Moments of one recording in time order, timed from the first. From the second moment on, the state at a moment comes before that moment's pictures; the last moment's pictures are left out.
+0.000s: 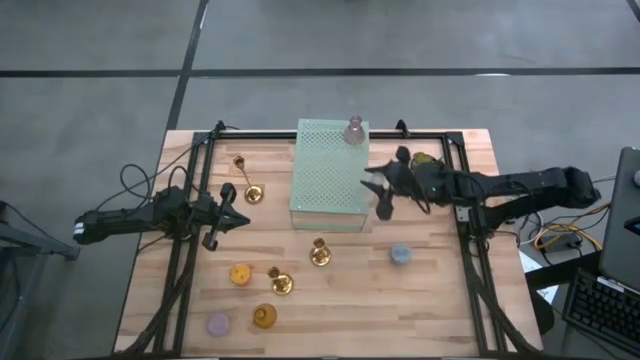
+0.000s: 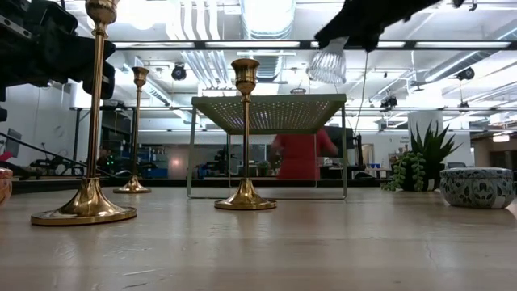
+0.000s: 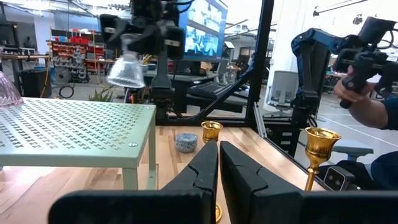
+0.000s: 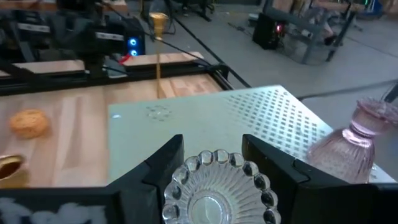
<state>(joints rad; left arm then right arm) 0.11 0.06 0.01 0.11 0.29 -0.11 -0.03 1.08 0.79 -0.01 0.35 0.04</state>
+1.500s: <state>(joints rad) 0.11 0.06 0.01 0.11 0.29 -0.11 -0.40 1.51 1.08 -0.05 0.15 -0.08</state>
